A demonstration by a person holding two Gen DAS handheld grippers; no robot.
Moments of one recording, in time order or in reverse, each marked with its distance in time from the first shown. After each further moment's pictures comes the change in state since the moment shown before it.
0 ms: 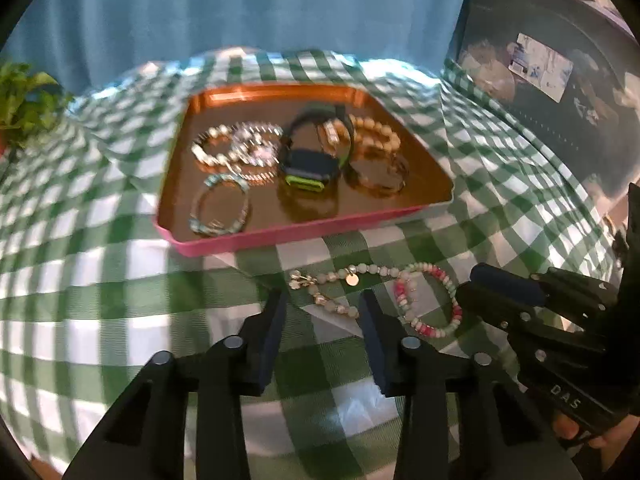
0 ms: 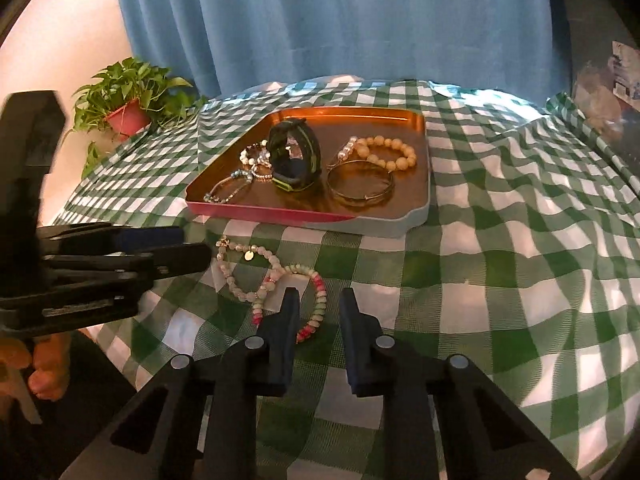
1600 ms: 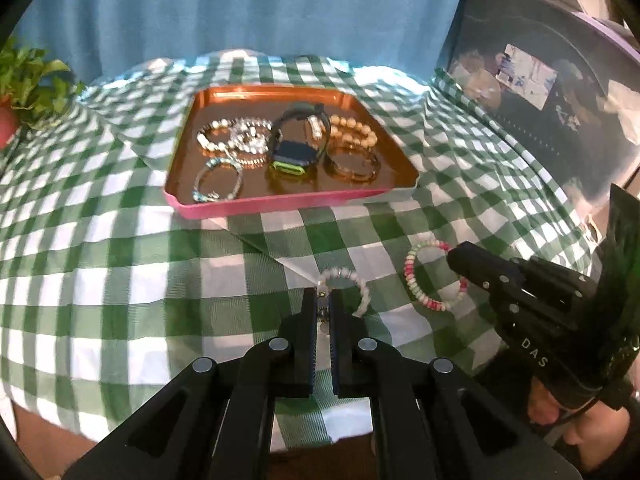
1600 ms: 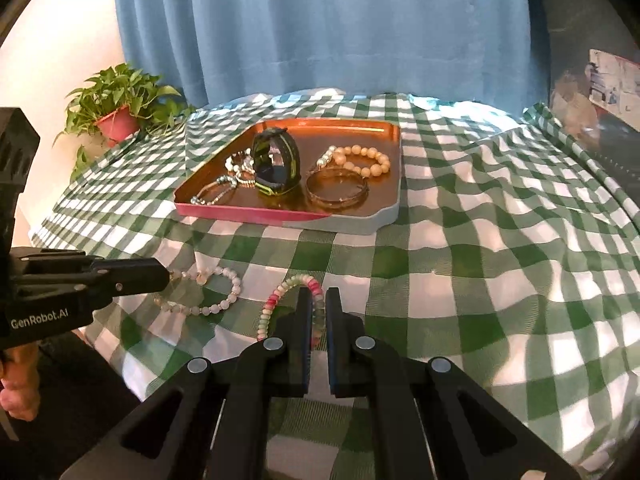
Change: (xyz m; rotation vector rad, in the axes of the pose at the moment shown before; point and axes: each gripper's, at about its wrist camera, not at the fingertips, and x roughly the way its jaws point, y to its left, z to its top) left arm -0.049 -0.020 -0.027 -0.043 -0.041 -0.003; right arm -0.021 0.000 -0.013 -0.001 -0.060 -0.082
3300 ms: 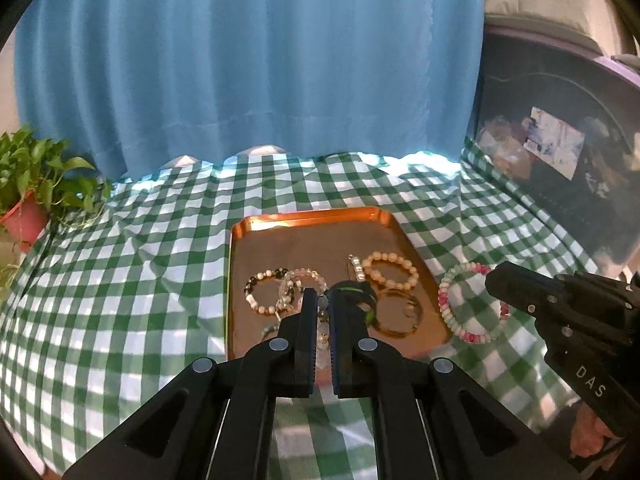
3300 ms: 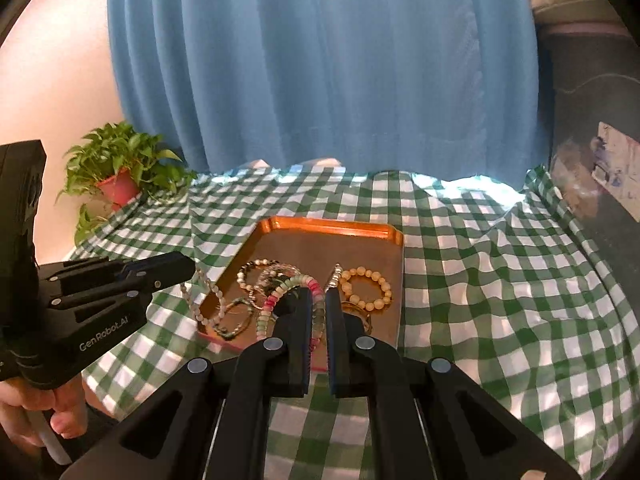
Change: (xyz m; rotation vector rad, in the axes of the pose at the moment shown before) left arm -0.010 0.014 0.120 0.080 -0.200 0.141; right arm -0.021 0.008 0.122 0.016 -0.092 0.000
